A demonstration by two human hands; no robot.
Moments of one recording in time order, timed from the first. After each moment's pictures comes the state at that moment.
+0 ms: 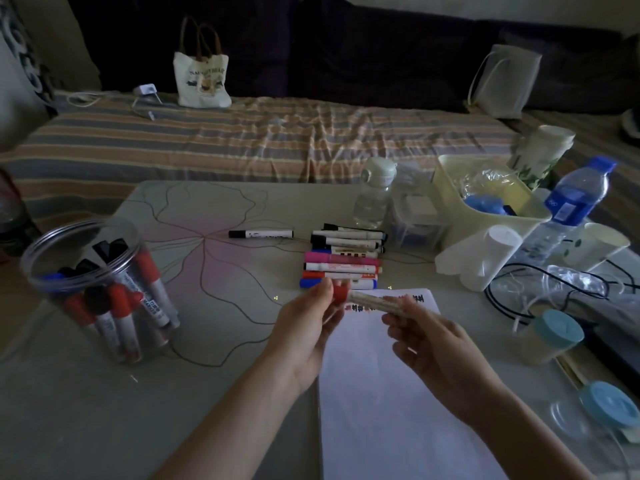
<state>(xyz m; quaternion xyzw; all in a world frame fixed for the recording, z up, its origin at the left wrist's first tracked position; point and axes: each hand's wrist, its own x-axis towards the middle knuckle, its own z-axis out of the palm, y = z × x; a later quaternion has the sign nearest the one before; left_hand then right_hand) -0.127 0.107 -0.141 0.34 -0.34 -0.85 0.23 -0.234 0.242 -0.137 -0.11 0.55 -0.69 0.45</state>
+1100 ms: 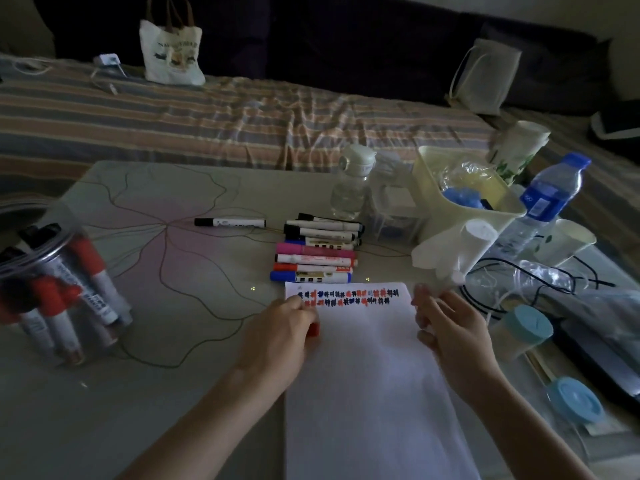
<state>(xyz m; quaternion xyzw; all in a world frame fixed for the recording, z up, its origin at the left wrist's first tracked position) -0.133 0.092 -0.195 0.23 -0.95 -0.16 0.13 -0.292 0.265 -0.170 -0.17 0.68 -0.68 0.22</state>
